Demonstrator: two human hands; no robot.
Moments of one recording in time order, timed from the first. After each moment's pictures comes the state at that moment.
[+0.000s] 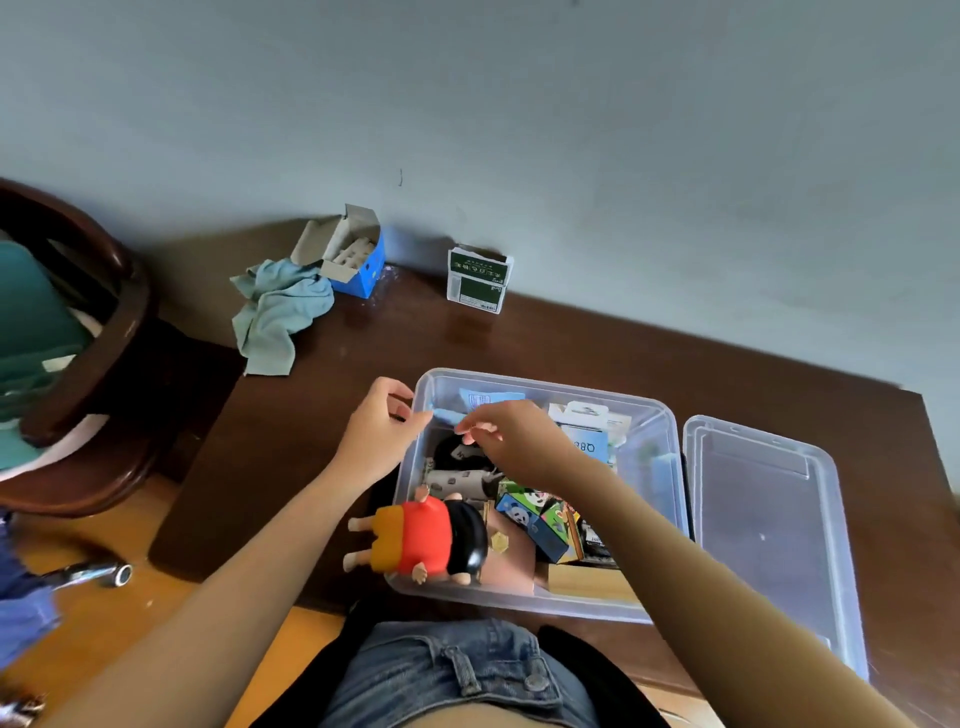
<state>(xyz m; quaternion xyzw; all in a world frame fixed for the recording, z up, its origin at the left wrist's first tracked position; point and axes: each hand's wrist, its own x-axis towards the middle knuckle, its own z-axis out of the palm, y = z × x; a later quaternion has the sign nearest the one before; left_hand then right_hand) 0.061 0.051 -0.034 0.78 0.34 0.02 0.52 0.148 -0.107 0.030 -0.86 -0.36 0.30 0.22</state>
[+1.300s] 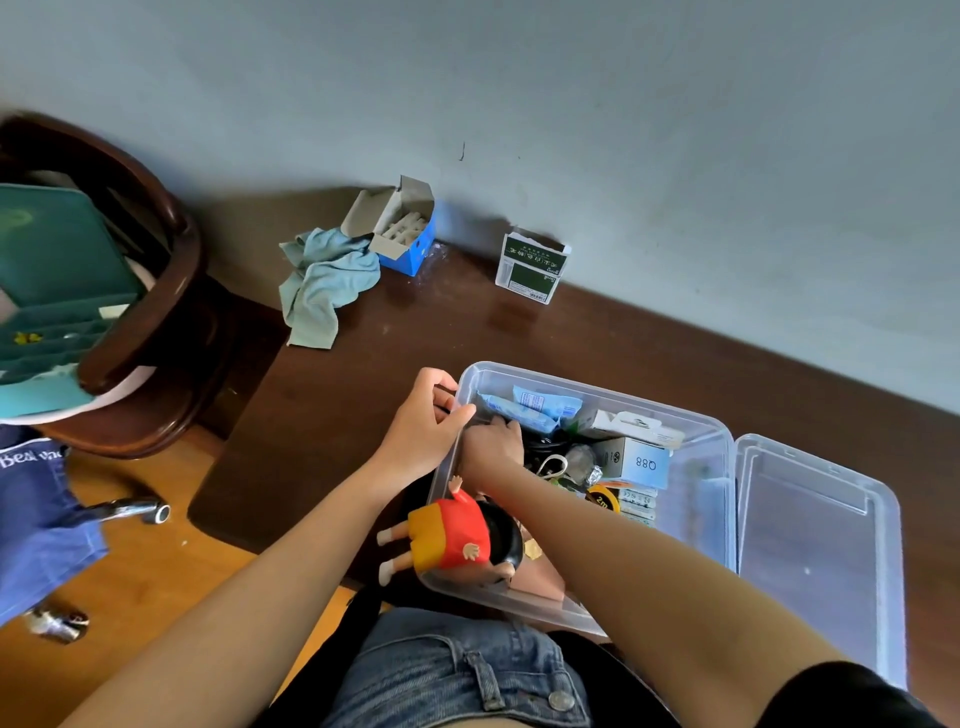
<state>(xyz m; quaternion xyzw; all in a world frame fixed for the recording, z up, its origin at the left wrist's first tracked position) 0.059 0.049 -0.046 0.76 0.30 0.06 0.57 0.124 -0.035 -0.063 -0.87 -0.38 0.31 -0.09</state>
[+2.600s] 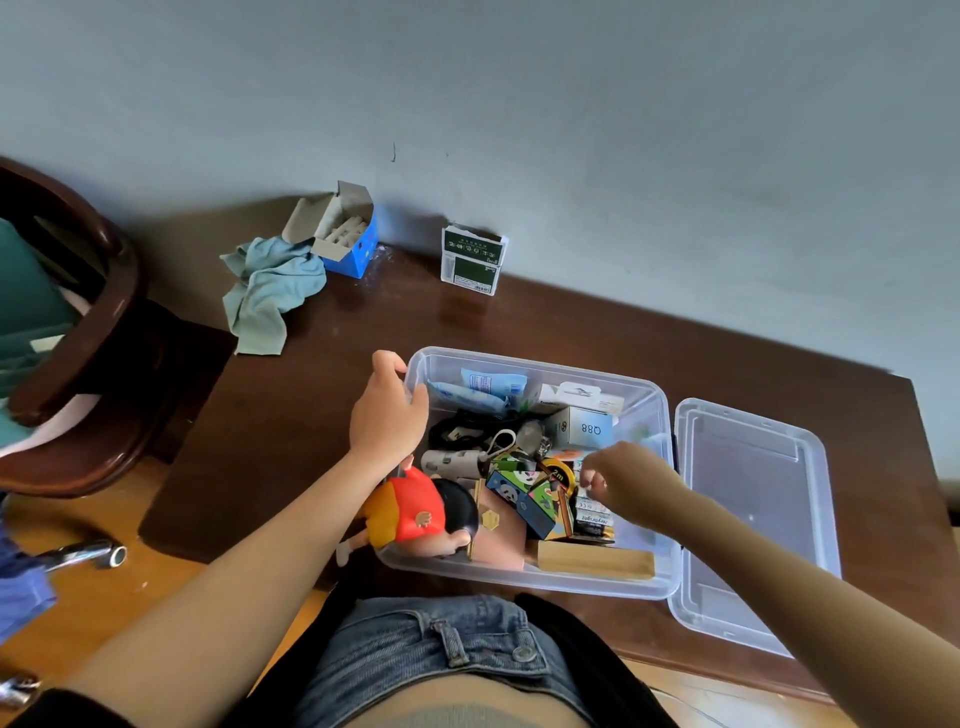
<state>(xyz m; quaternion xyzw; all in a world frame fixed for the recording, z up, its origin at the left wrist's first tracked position) 0.071 0.028 -0.042 0.86 0.34 0.07 0.37 0.175 -0.235 -0.018 -0.88 -0.38 0.27 -0.06</state>
